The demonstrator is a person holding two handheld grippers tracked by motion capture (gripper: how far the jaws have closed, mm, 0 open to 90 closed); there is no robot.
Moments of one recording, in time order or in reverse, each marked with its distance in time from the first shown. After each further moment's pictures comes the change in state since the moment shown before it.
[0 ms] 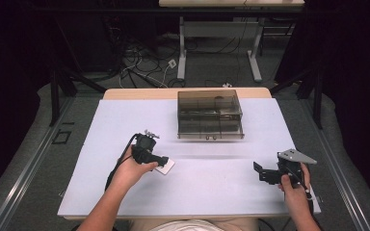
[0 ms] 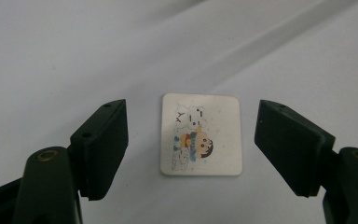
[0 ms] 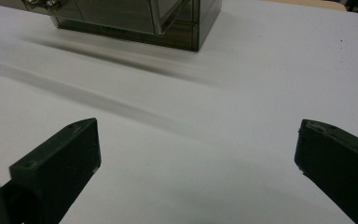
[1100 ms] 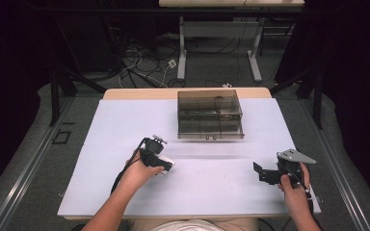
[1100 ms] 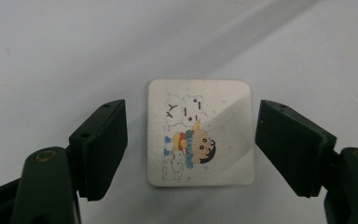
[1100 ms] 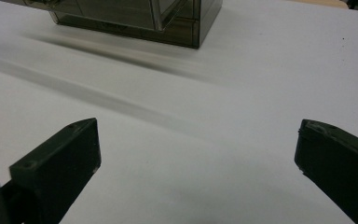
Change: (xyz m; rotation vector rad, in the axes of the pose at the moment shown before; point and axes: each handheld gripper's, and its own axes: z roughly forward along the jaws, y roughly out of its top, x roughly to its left) left arm -0.009 -0.001 0.032 0.095 0.030 0.048; right arm 0.000 -0.001 0.001 0.009 0.003 -0.006
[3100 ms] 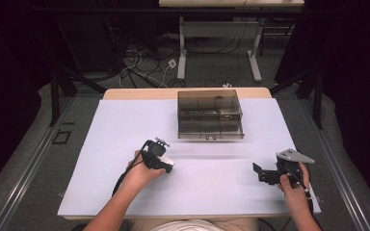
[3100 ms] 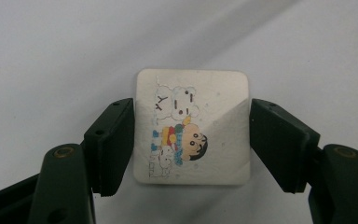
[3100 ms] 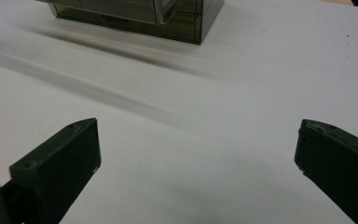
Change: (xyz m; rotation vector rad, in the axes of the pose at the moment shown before) left arm -0.008 -0.002 0.006 0.031 0.025 -0.002; right arm 0.000 -0.001 0.002 0.016 0.002 -0.007
